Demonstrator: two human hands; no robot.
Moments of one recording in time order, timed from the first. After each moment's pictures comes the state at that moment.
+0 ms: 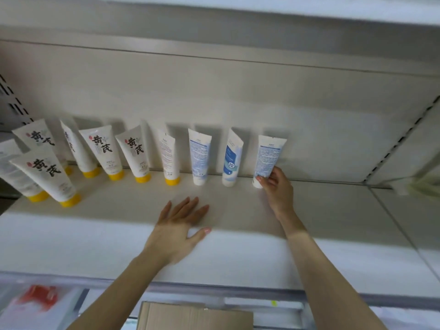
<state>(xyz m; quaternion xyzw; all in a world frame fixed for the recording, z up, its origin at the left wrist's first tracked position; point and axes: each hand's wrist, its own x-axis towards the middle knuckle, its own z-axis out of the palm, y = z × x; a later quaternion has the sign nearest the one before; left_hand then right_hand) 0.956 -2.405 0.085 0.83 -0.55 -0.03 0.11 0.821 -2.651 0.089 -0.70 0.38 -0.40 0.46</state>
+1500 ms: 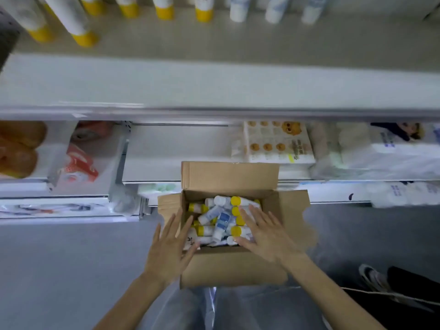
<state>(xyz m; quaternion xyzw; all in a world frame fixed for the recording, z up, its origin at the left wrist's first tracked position) 0.857 -2.082 -0.089 0.83 -0.51 -0.23 0.00 0.666 -2.268 -0.067 -0.91 0.29 0.23 0.20</state>
